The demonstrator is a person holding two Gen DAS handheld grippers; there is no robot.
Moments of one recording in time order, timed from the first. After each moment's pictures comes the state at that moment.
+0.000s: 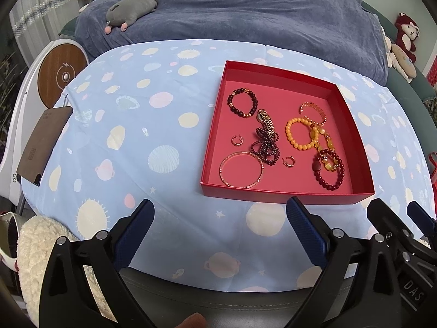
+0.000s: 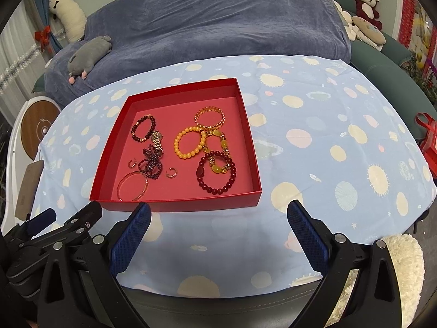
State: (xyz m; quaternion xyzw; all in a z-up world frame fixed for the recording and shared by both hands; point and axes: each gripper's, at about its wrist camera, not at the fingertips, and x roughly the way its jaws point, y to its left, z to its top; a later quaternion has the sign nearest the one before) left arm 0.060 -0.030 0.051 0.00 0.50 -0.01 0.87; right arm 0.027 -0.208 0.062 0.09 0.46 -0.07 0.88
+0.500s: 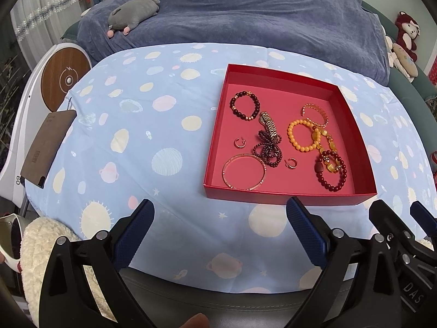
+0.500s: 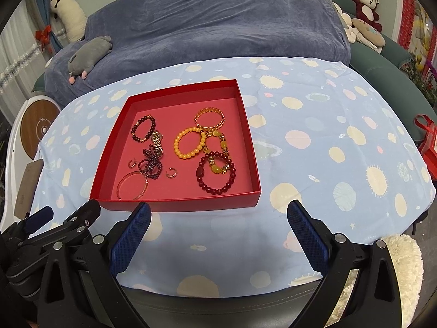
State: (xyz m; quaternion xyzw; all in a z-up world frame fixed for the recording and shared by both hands) left arm 0.059 -0.030 0.053 0.01 0.49 0.00 0.87; right arm 0.025 -0.207 0.062 0.09 0.46 -0.07 0.88
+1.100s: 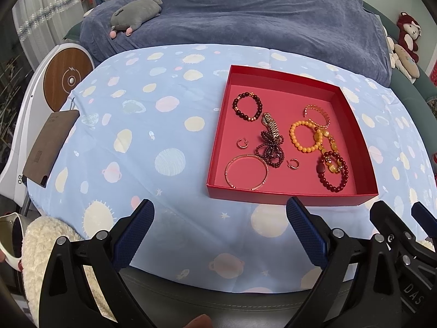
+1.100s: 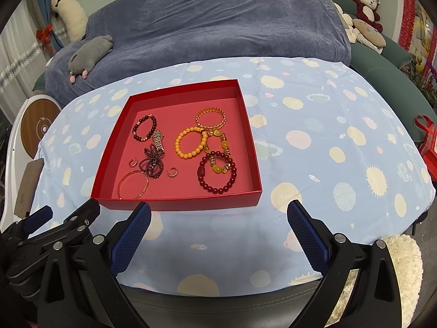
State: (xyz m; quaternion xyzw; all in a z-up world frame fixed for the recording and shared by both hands) left arm 0.058 -0.027 0.057 0.01 0.49 0.01 0.87; right arm 0.025 -0.207 0.062 0.09 0.46 -0.07 0.88
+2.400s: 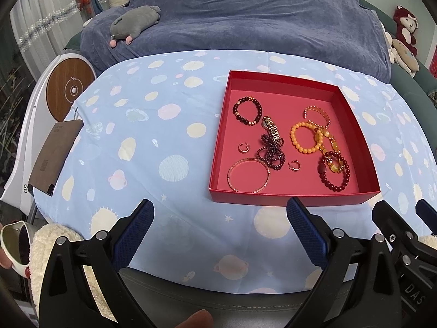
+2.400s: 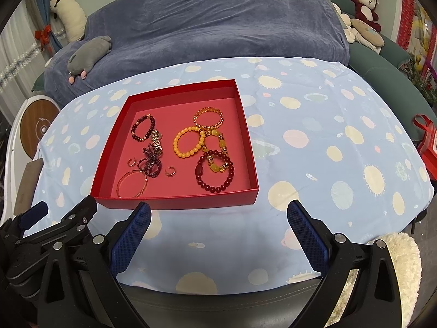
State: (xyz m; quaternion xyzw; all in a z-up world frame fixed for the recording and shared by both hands) left arm 0.056 -0.033 0.060 0.03 0.48 0.01 0.88; right arm 0.022 -0.208 0.063 0.08 0.46 -0.07 0.88
